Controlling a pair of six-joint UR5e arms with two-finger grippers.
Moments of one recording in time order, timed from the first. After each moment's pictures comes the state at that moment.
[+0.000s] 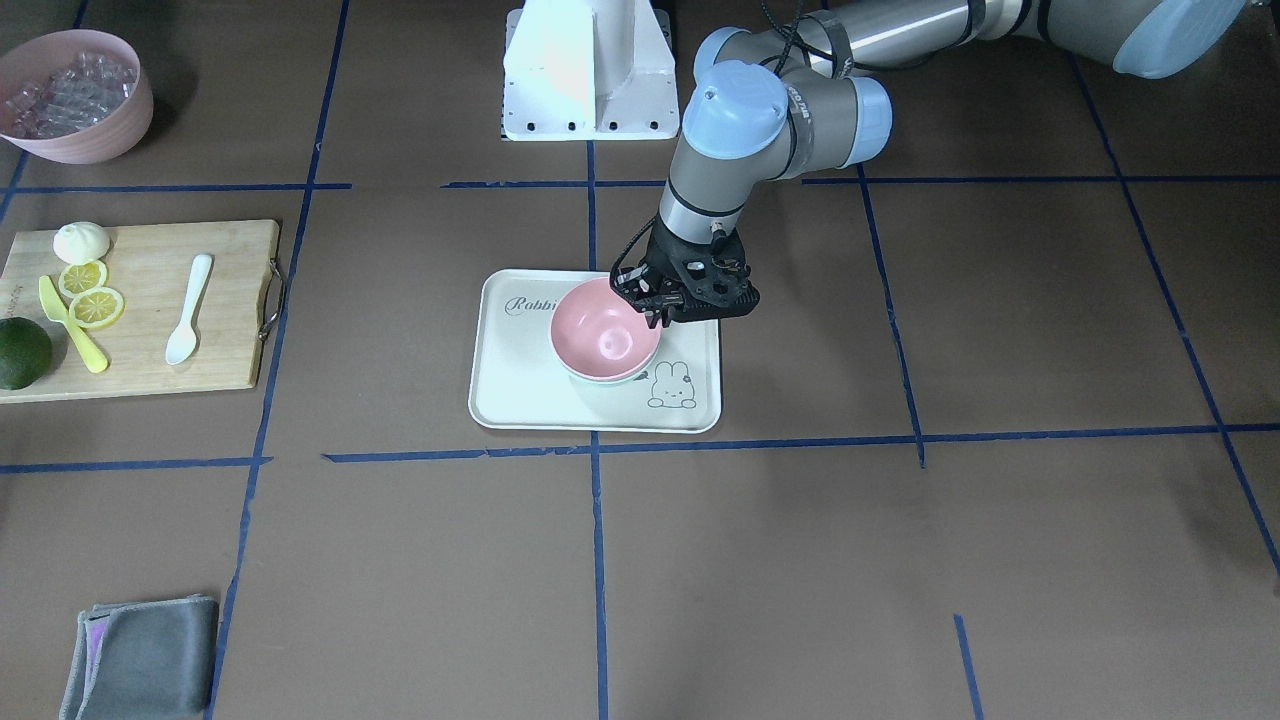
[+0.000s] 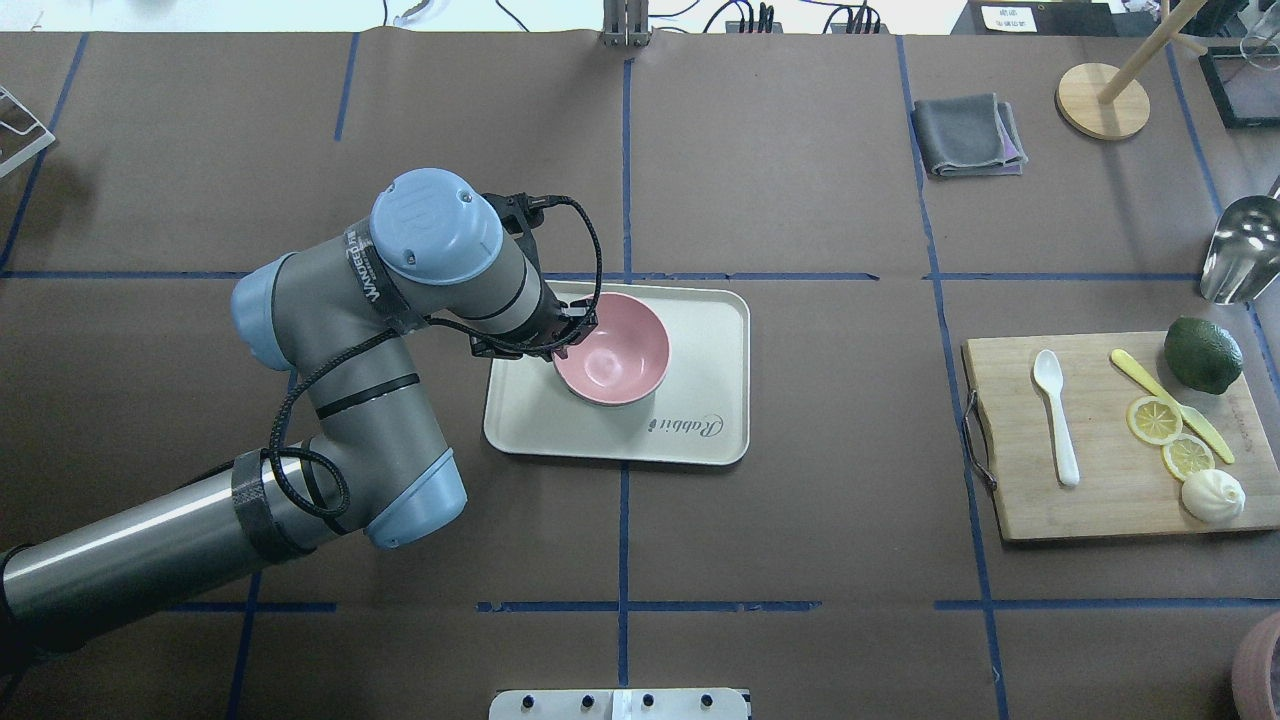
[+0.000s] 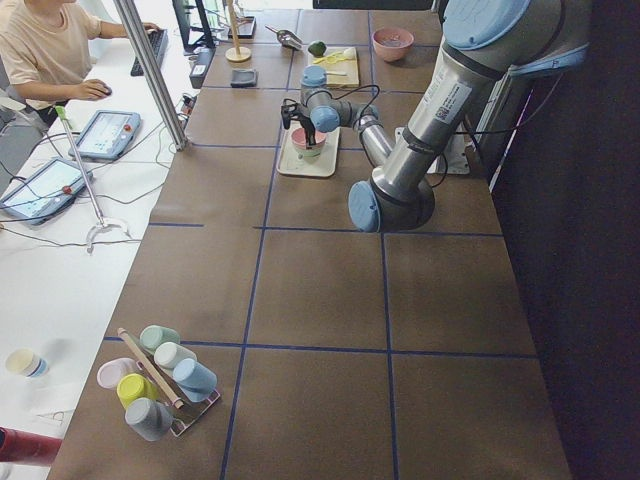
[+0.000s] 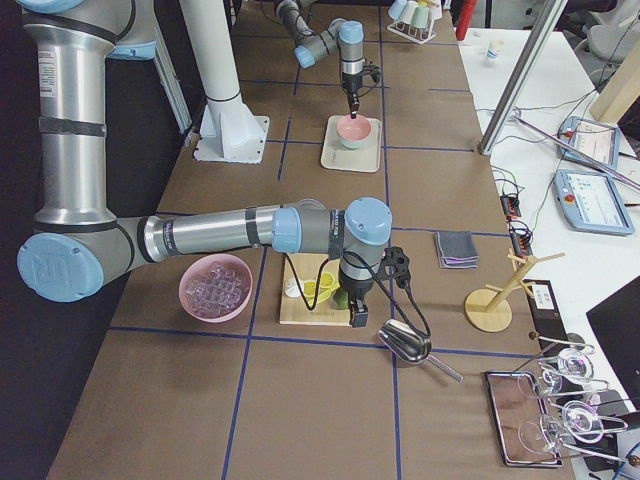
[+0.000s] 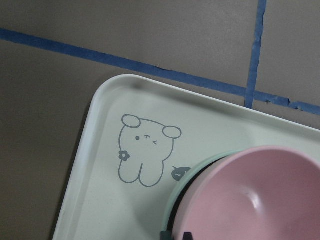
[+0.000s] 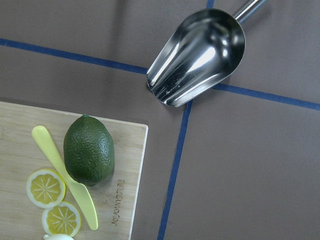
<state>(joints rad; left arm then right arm) -0.57 -2.27 -1.59 -1.77 -1.92 -1.42 1.53 -1.63 1.79 -1.74 2.30 -0.16</state>
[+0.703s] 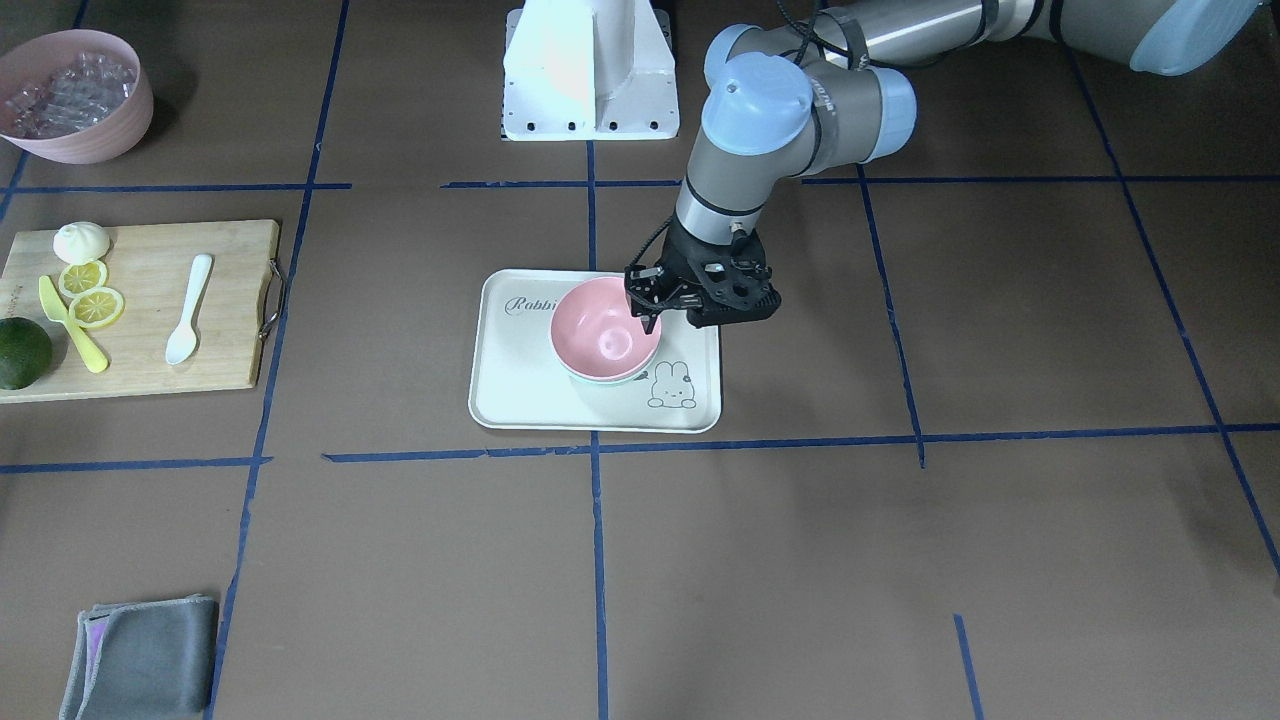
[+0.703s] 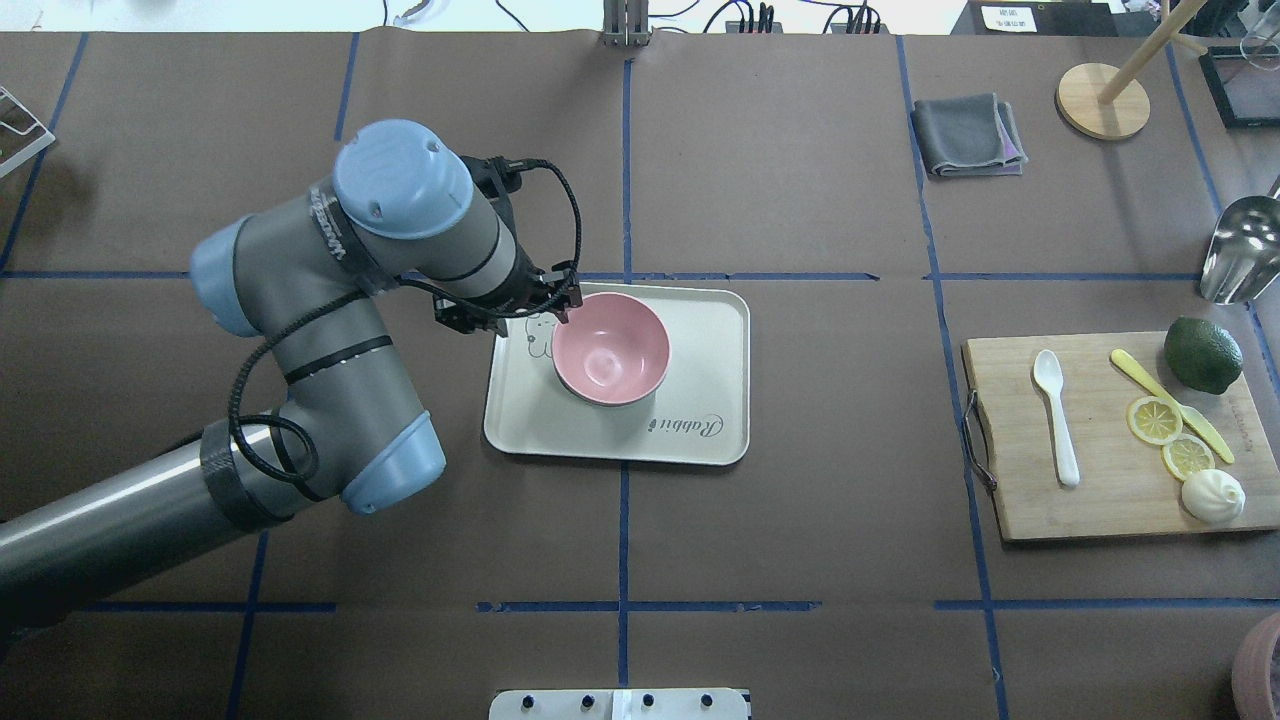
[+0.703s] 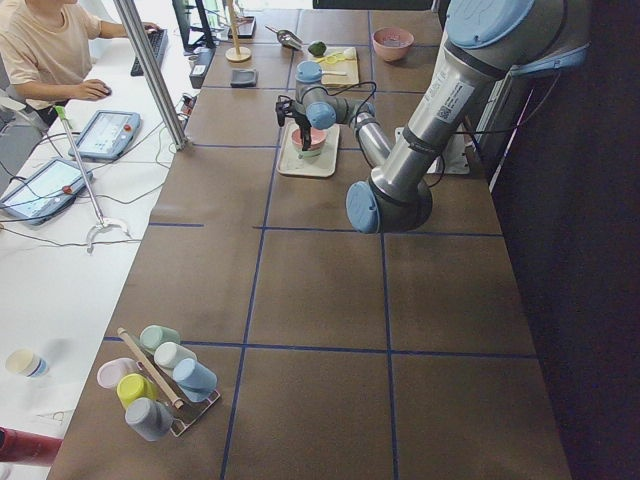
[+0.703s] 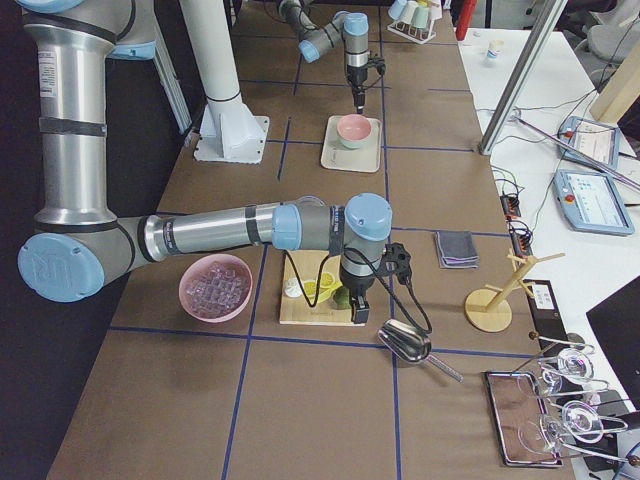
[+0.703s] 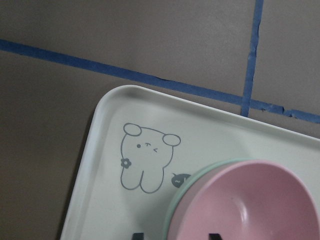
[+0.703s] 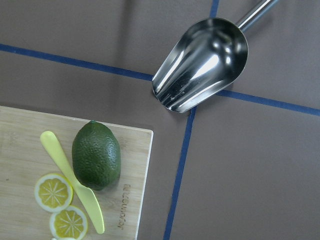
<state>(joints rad) -0.65 -2.26 -1.65 -1.68 -1.97 -1.34 1.53 -1.62 1.82 -1.74 2.31 -0.14</state>
